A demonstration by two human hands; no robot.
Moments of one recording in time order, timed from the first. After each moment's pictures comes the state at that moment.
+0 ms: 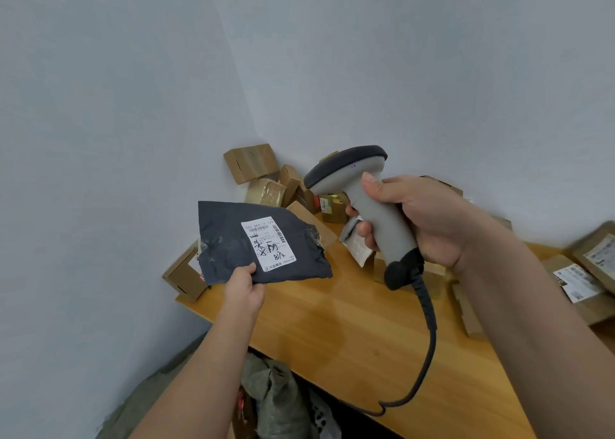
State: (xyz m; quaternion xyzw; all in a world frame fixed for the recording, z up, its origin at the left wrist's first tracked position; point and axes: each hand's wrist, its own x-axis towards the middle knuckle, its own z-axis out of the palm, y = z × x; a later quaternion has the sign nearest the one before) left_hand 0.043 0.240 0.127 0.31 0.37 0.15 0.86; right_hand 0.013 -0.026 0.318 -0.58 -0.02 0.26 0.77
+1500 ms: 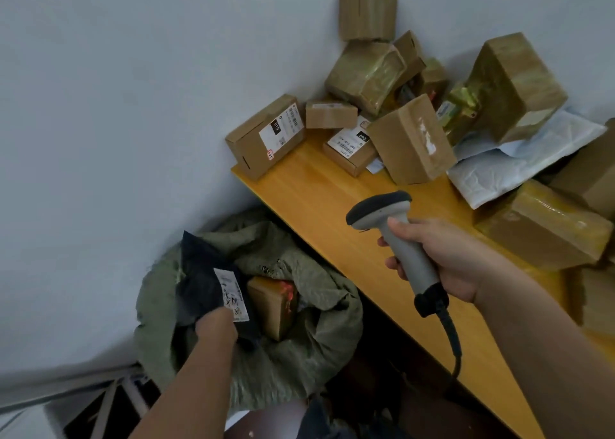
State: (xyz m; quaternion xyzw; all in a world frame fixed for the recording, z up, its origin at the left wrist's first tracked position) left_hand -0.150 0.432 -0.089 0.37 0.74 -0.02 0.56; right_hand 0.019 0.184 0.143 -0.71 0.09 0.43 0.55
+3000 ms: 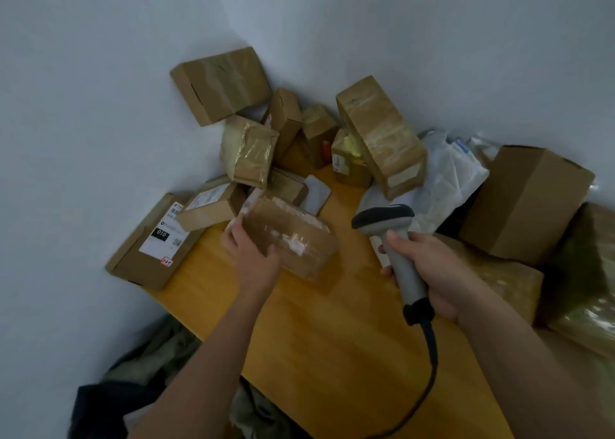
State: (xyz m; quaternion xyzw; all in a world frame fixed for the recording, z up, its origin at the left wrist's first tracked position) left_hand 0.204 0.260 0.004 0.85 0.31 0.13 0.40; right_hand 0.233 0.016 0.102 -0.66 0.18 0.33 0.65
